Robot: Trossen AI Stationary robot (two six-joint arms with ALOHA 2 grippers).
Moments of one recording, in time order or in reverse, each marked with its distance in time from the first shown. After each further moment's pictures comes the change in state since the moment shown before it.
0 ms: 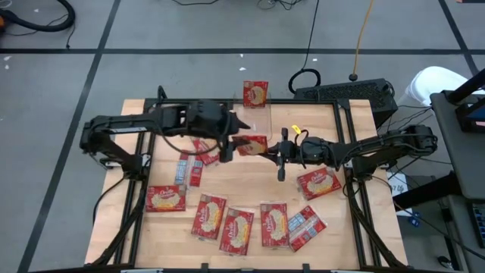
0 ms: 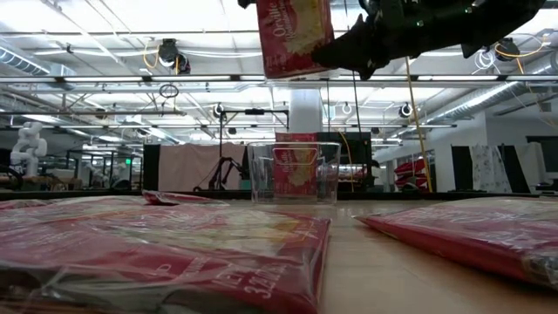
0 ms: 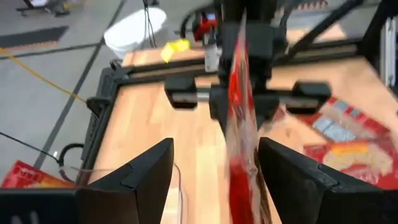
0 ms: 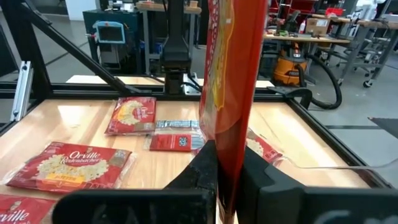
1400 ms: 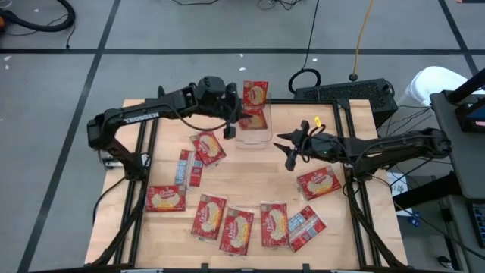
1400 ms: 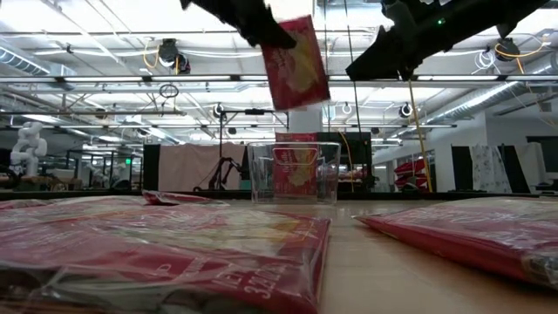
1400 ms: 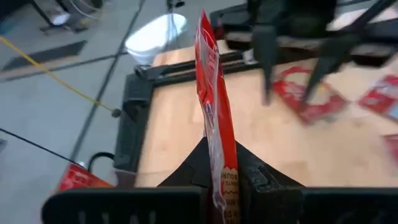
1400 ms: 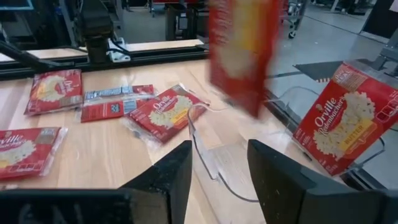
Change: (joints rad) left arm 0.263 0.063 -0.100 0.199 0.207 0.202; right arm -0.013 -0.247 0.001 -0.432 0.265 0.108
